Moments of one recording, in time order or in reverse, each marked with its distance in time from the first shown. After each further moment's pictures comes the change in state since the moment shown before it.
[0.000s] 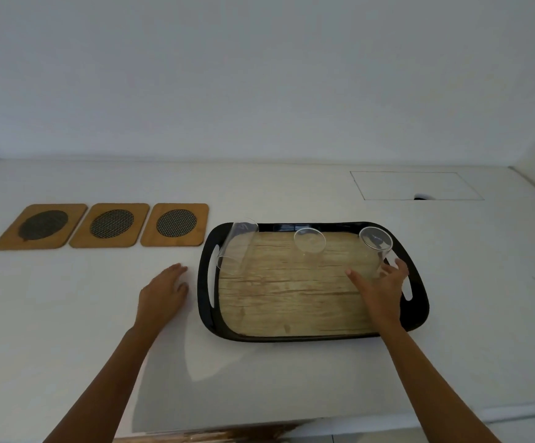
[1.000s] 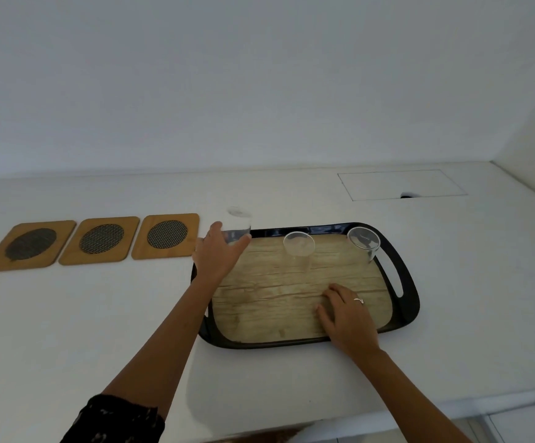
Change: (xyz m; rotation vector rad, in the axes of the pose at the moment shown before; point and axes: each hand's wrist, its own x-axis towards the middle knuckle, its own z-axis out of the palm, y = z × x) left_hand 0.056 0.138 0.015 -0.311 0.054 -0.062; right_hand -0.054 0.020 0.009 -0.738 -0.266 -0.577
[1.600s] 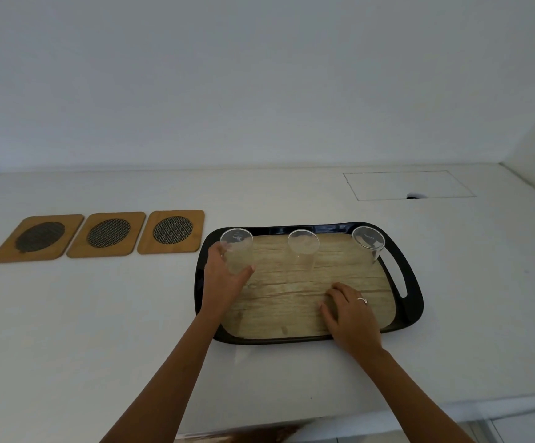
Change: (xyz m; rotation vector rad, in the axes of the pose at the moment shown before) left_hand -0.048 -0.031 0.012 -0.282 0.047 0.120; right_hand 0.000 0.005 0.004 0.014 0.035 -0.020
